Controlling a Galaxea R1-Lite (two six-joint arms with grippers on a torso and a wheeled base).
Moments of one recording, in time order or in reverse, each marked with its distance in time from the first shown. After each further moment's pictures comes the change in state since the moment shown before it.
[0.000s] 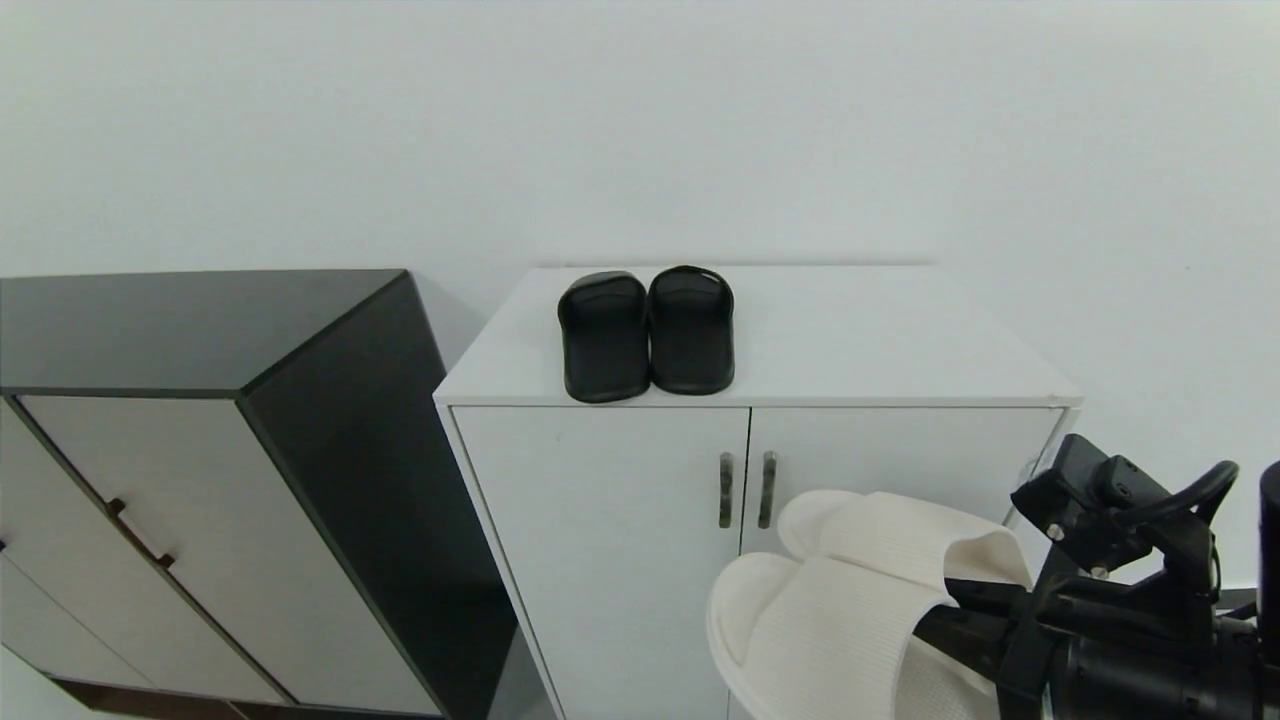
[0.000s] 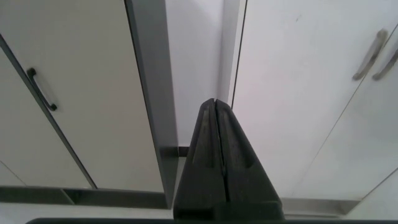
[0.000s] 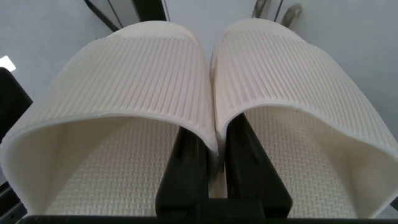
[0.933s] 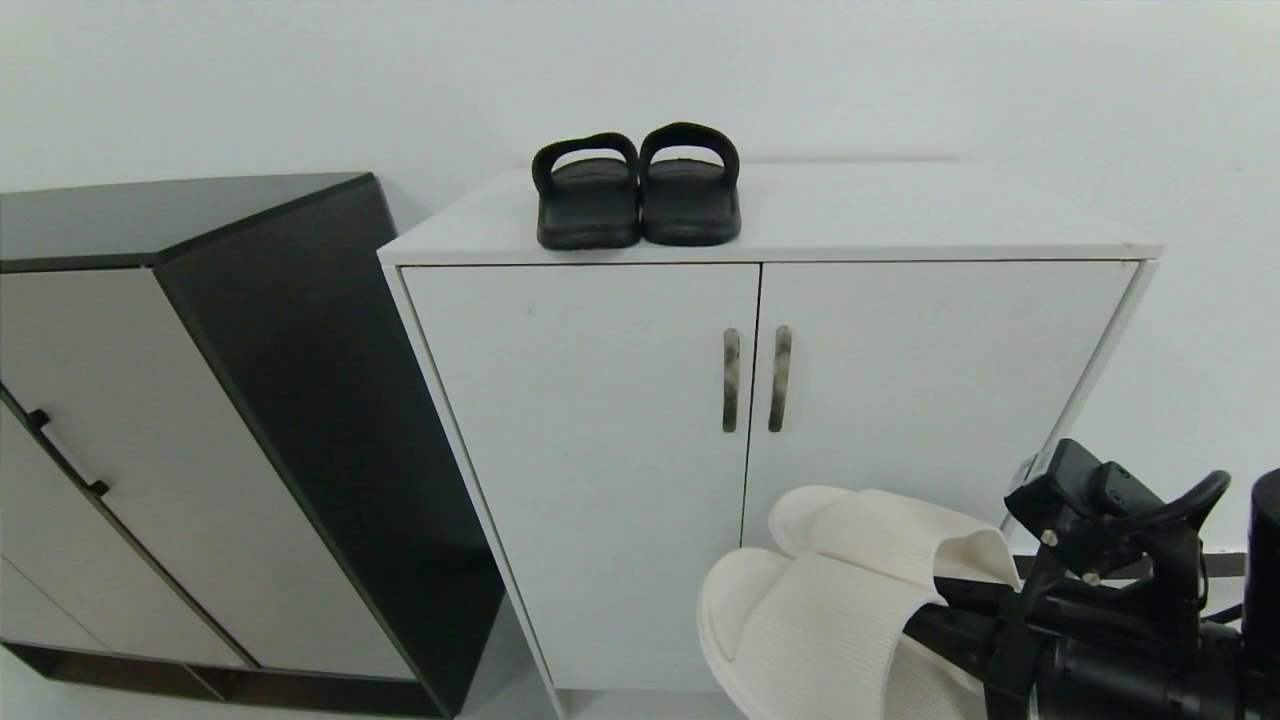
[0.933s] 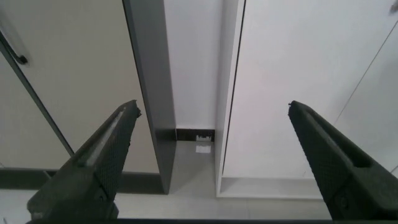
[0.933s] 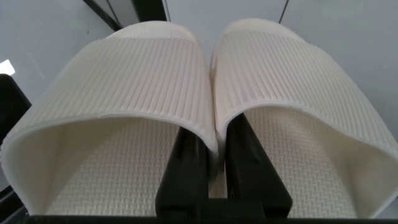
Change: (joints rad) left arm 0.000 0.000 0.000 0.001 -0.006 0.002; right arm -0.001 0.026 0.041 -0.103 0.012 0.000
